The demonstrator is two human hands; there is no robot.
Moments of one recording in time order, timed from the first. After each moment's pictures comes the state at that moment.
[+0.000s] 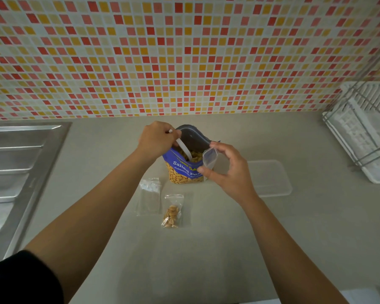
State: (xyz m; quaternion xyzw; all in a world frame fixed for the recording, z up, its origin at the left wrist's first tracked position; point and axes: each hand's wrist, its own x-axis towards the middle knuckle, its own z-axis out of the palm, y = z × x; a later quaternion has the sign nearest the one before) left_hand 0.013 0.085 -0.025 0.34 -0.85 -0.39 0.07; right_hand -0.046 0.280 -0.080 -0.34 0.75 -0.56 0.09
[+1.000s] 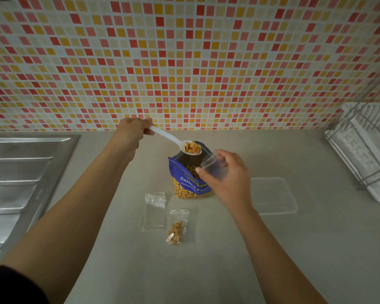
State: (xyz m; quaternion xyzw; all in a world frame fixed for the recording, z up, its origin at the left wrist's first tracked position) left_hand 0.029 0.025 0.018 0.47 -0.63 -0.59 0.17; right_hand -0.033 0.248 -0.050 -0.28 0.84 -0.47 -0.05
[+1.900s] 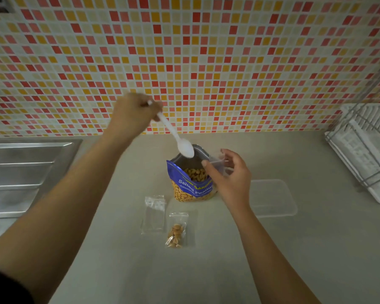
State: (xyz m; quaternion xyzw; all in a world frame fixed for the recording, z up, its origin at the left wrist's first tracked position) left_hand 0.031 0.056 0.079 0.31 -0.84 -0.38 0.24; right_hand -0.039 0.248 -0.055 -0.18 0.76 -0.63 0.02
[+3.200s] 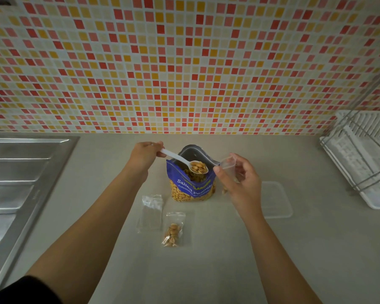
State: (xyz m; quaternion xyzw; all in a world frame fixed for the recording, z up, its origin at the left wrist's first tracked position) left_hand 0.032 0.068 -0.016 0.46 -0.62 -0.62 0.15; right_hand -0.040 0.275 -0.056 -0.16 0.73 -0.66 0.07
